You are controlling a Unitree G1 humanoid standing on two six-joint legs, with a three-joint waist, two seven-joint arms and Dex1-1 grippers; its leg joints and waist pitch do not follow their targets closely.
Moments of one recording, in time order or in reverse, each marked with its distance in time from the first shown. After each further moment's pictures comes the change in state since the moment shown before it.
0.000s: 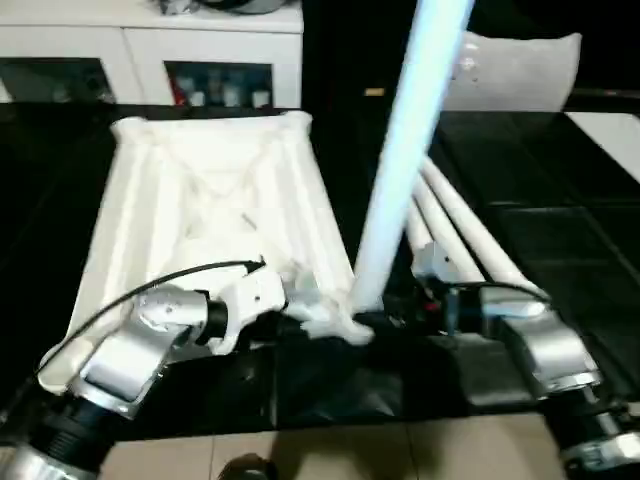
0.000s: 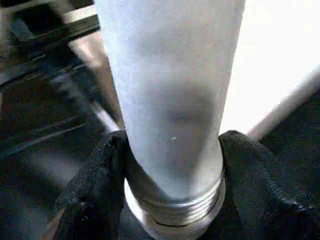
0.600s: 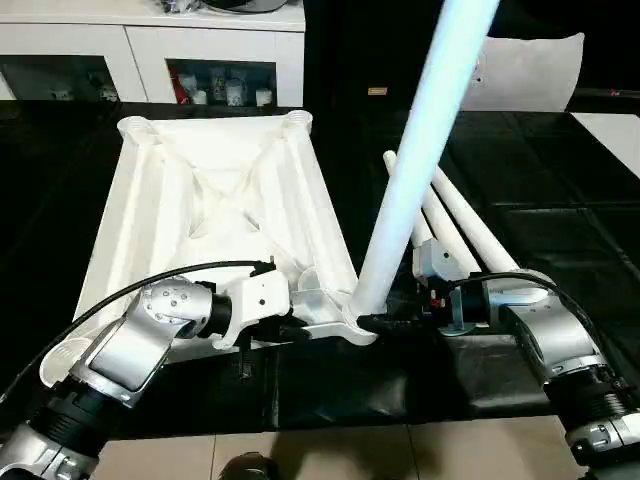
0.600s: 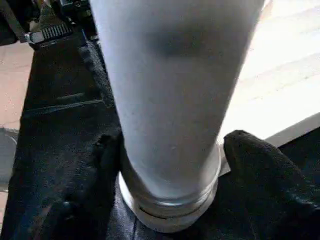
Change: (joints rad) left arm -0.068 0.125 -0.104 0.062 0.028 -0.231 -0.197; right arm -0.059 -0.155 0.071 0.038 0.001 -0.104 0.282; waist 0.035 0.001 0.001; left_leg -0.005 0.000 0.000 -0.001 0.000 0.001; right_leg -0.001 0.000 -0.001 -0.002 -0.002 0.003
